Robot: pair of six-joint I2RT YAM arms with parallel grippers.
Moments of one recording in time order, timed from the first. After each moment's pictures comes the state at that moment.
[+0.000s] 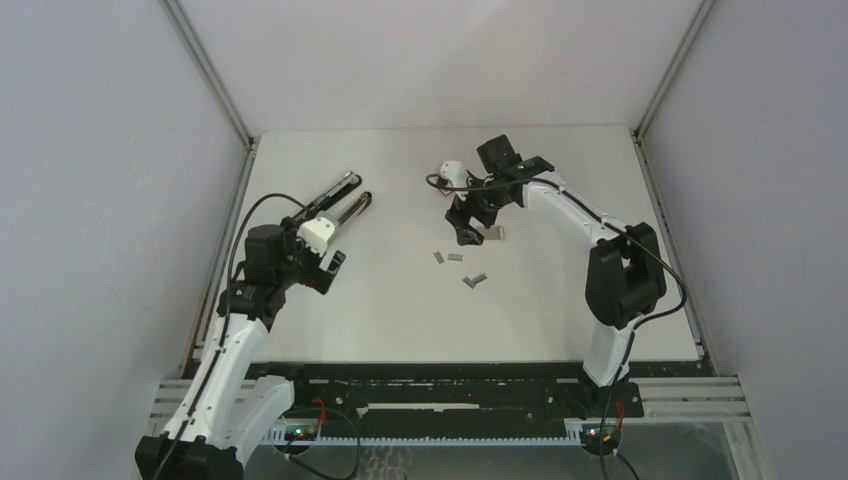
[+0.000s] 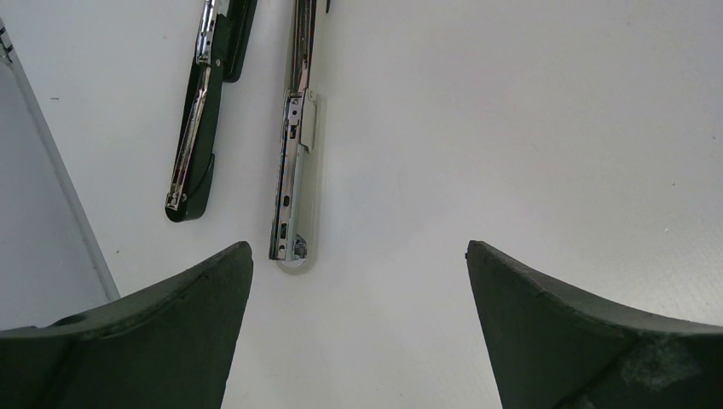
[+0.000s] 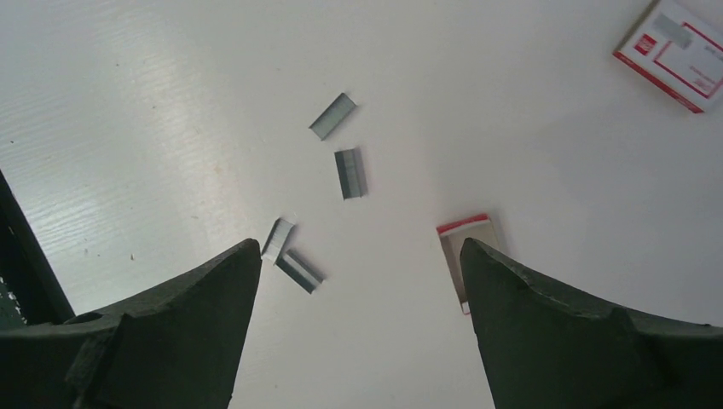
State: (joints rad) left arm -0.11 0.80 0.67 -0.47 0.19 0.47; right arm 0.46 1.82 1.56 -0.81 -0.50 -0.62
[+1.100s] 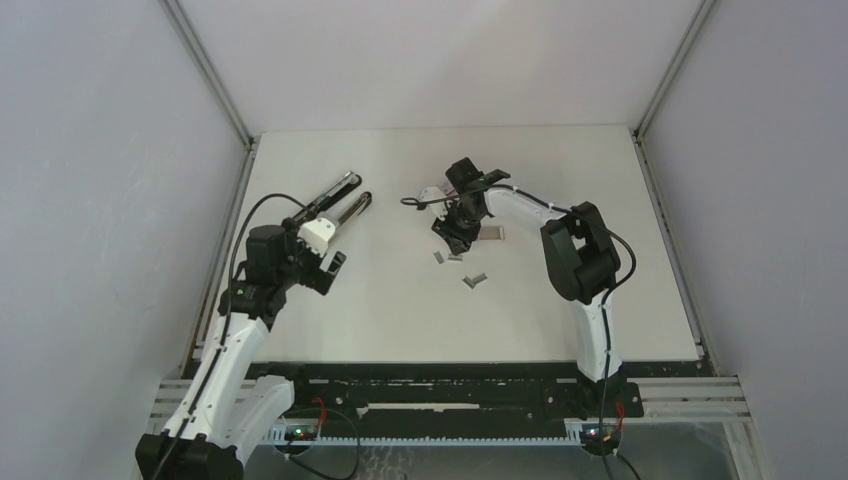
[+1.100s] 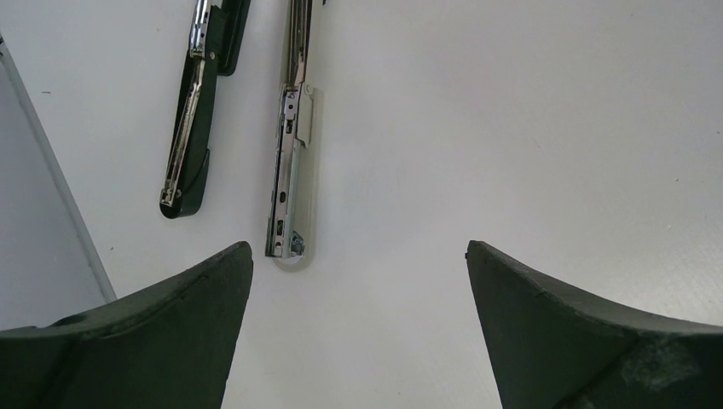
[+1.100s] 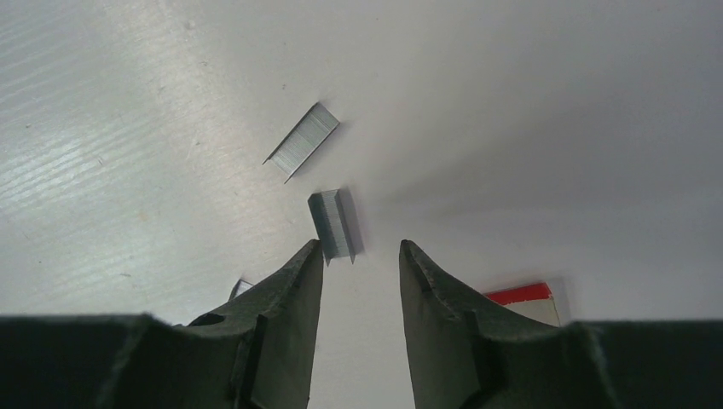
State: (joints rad) left arm -0.11 0.81 0.66 -0.47 0.19 0.47; right arm 0.55 2.10 1.63 -0.79 -0.36 -0.58
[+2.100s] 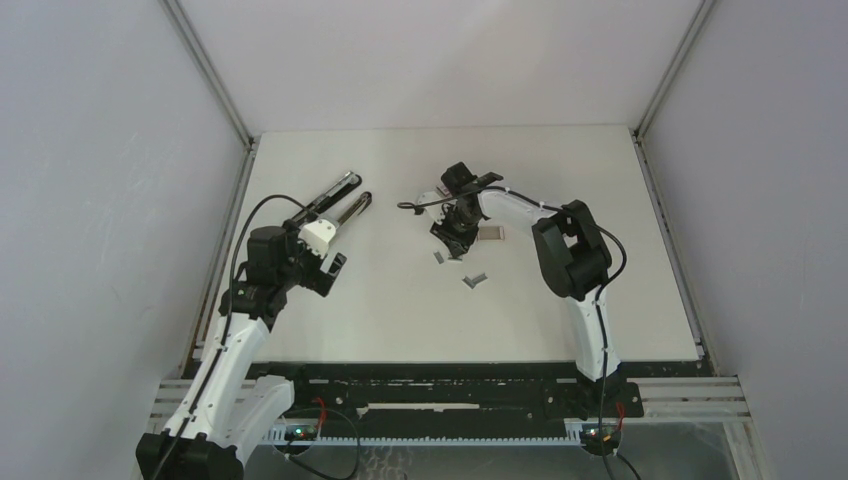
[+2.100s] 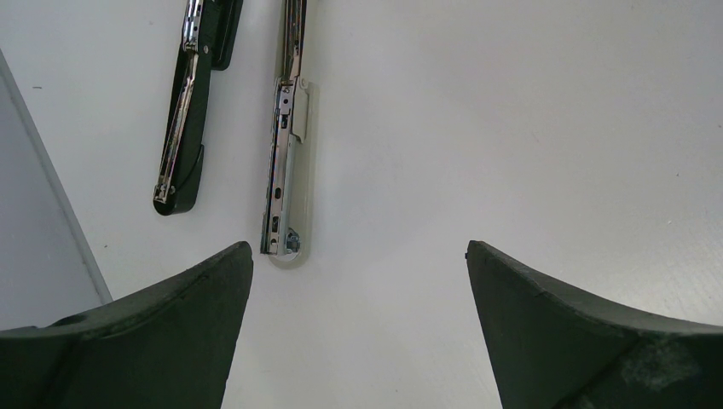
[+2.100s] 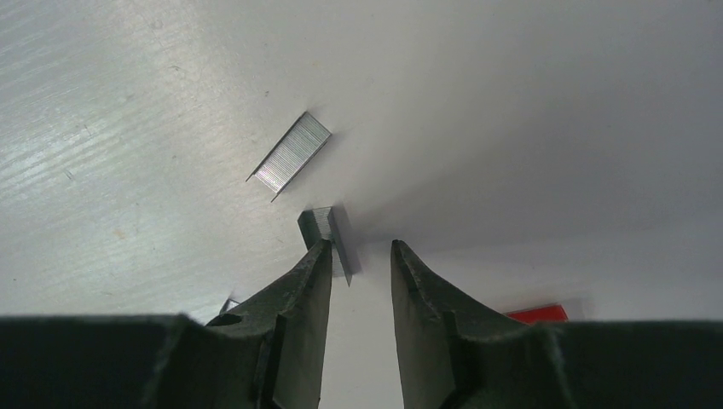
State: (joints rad) left arm -0.11 0.80 0.65 -0.47 0.19 0.47; right arm 0.57 2.16 1.66 -0.80 -0.32 -0.57
